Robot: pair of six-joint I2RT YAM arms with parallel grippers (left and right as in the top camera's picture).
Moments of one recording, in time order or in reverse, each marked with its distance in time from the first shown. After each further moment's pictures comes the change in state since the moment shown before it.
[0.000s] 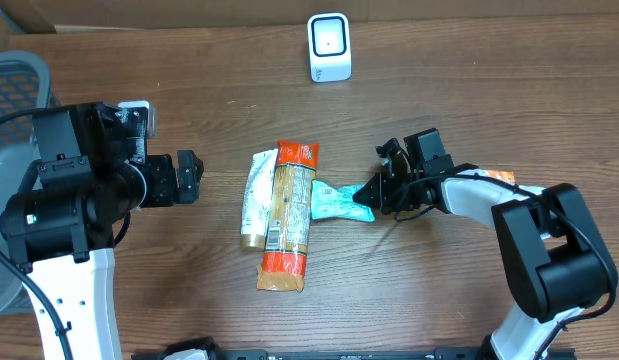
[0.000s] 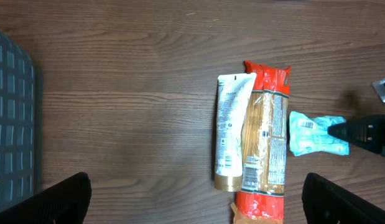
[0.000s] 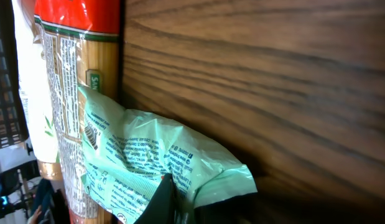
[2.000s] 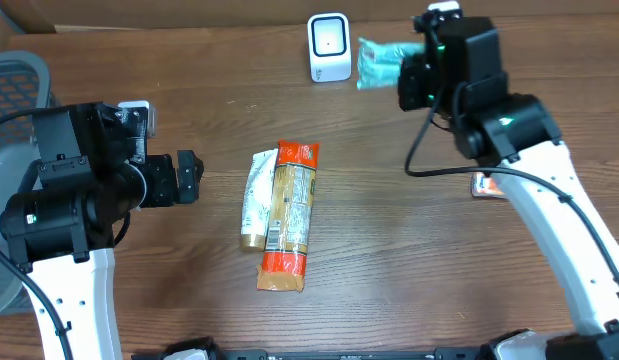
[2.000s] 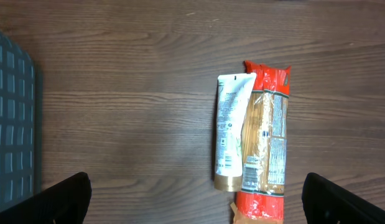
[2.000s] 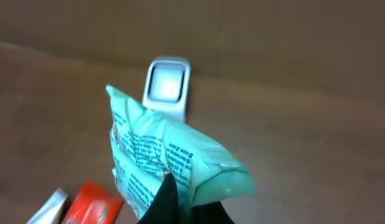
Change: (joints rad) left arm 0.000 0.000 0.000 0.000 0.000 0.000; right arm 0.080 -0.329 0.660 -0.417 0.814 -0.246
